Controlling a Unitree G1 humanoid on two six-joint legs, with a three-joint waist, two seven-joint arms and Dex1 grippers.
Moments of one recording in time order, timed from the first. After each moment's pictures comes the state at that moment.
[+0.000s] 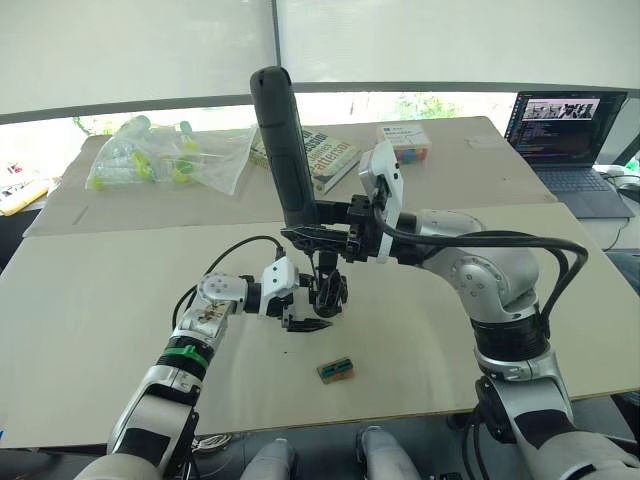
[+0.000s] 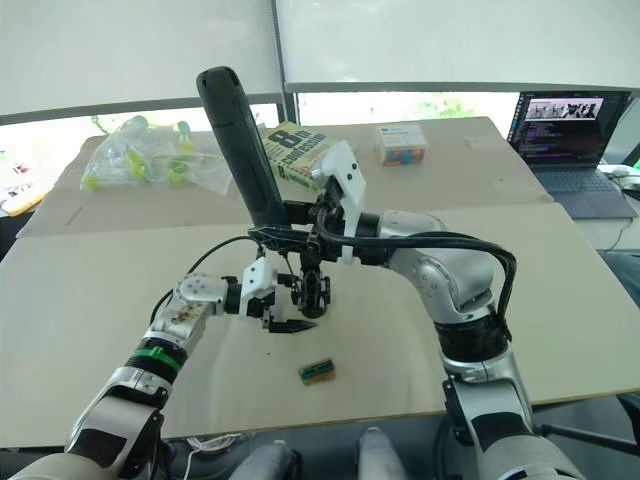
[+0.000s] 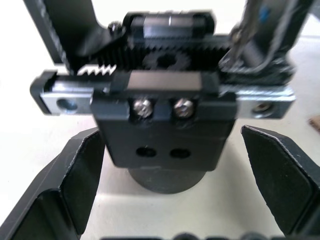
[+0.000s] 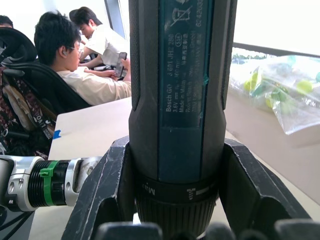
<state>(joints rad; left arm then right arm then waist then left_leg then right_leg) -0.67 0.35 -0.19 0.62 -0.12 -0.15 -1.27 -0.80 -0.35 0.11 -0.24 0.60 0.78 0.79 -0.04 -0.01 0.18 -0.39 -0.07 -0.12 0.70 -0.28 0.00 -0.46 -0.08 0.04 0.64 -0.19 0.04</state>
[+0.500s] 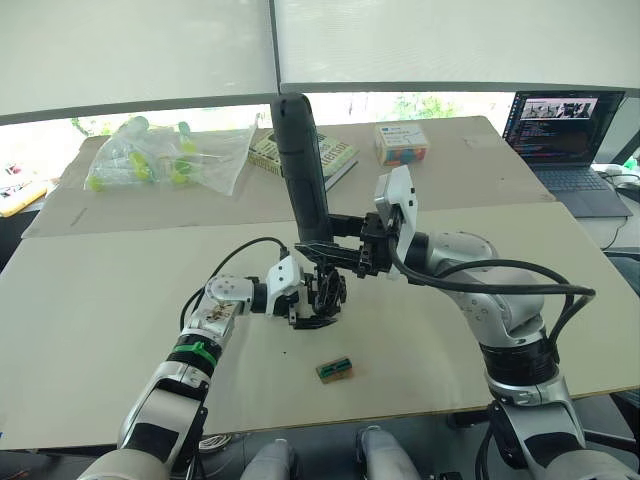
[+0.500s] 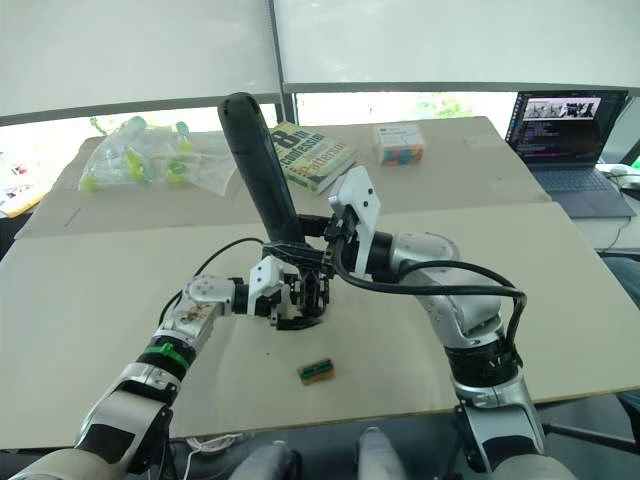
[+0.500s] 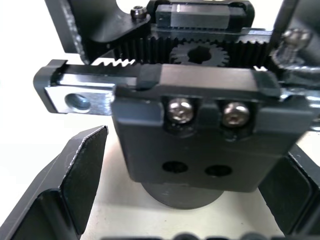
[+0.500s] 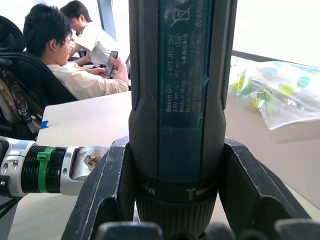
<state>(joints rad) -0.70 0.32 -0.19 0.70 -0.12 -0.18 -1.23 -0.70 -0.38 0.12 -0.29 0.55 0.66 0.81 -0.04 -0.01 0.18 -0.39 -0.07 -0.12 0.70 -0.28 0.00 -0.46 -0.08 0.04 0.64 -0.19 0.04</state>
